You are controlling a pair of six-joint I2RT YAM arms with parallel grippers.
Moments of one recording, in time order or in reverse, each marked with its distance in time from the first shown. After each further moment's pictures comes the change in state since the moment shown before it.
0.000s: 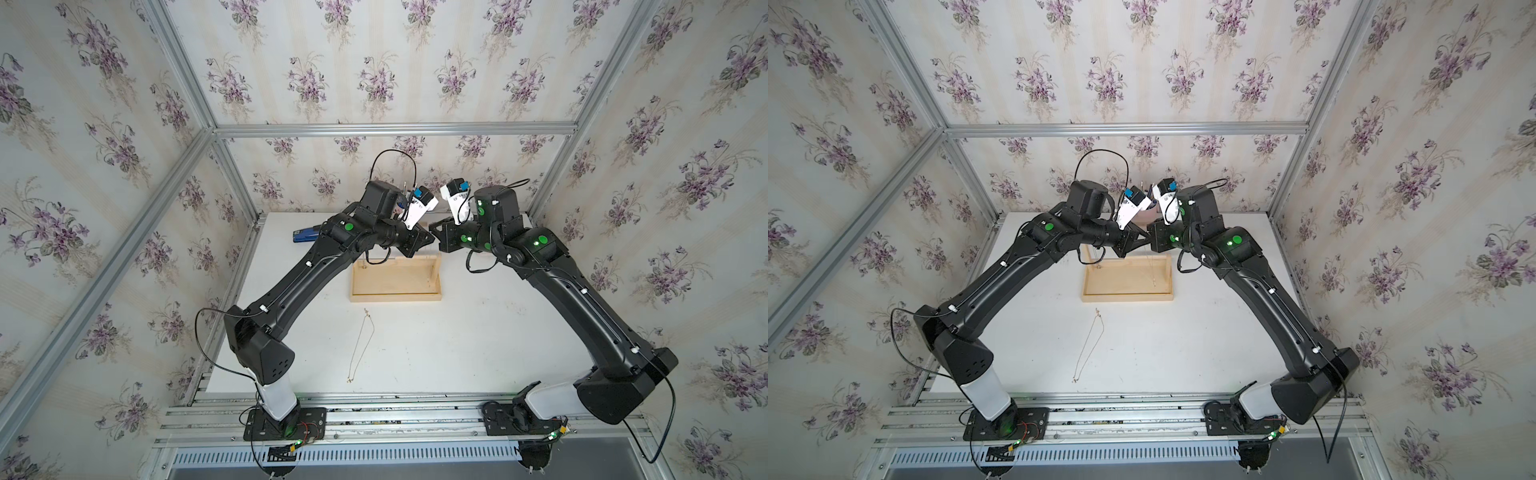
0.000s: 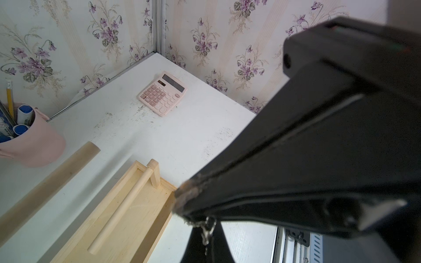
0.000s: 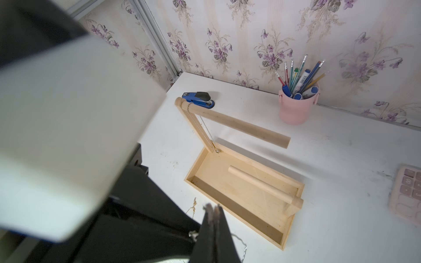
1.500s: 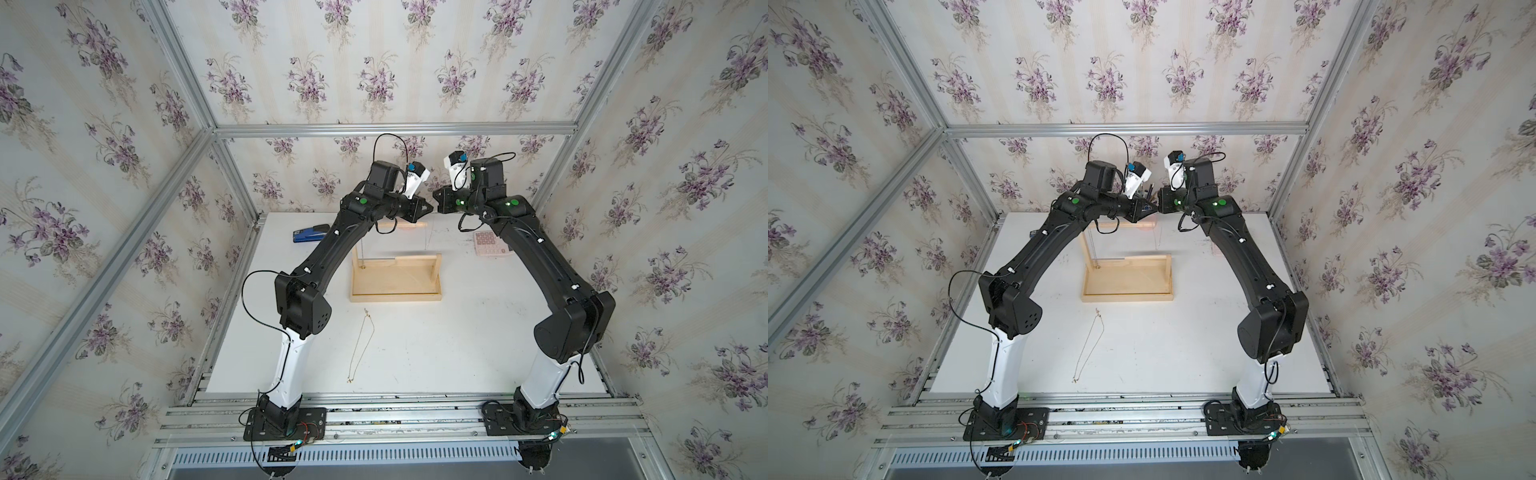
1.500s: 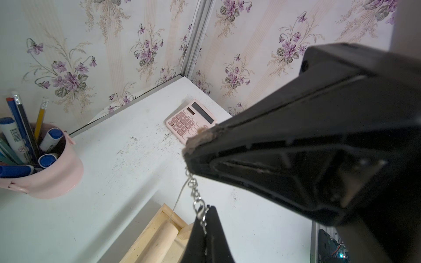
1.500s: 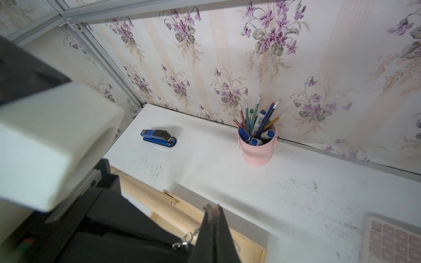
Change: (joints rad) left arm 0.135 0.443 0.448 0.062 0.098 -0.127; right arm -0.203 0.378 0.253 0.171 -0.057 -0.060
